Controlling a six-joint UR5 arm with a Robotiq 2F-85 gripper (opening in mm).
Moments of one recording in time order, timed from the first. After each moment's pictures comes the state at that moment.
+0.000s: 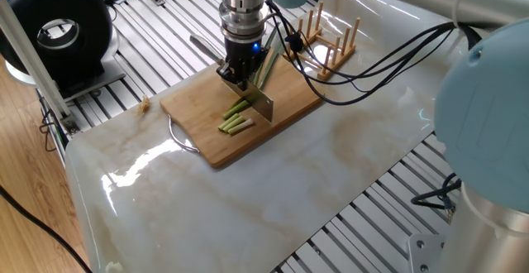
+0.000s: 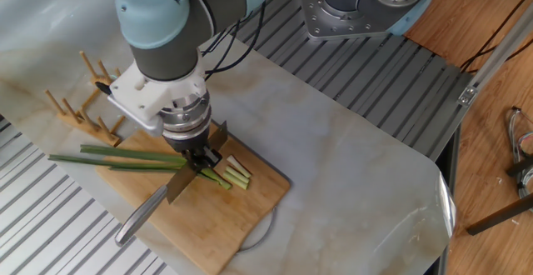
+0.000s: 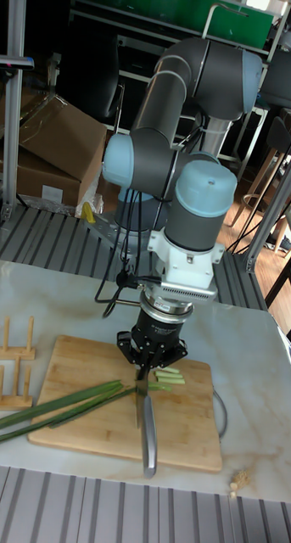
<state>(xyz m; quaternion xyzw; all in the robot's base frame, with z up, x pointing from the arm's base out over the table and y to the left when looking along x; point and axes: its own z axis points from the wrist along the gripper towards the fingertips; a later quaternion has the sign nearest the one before) 0.604 0.044 0.060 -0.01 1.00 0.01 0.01</state>
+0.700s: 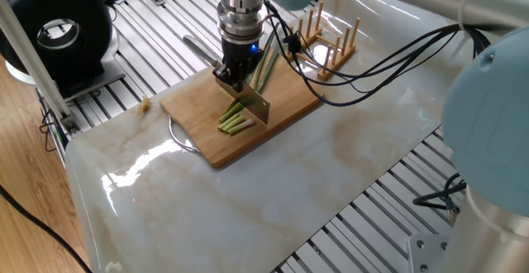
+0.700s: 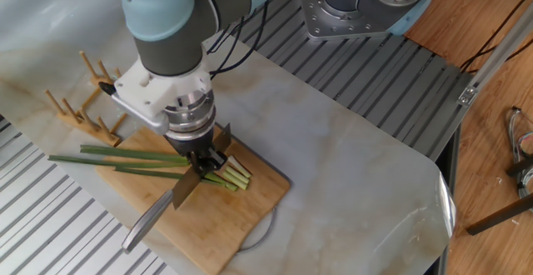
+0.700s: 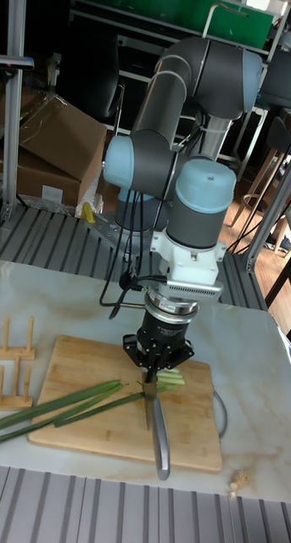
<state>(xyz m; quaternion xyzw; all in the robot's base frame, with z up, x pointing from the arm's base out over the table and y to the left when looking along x) 0.618 0.058 0.055 -0.03 1.00 0.02 0.04</state>
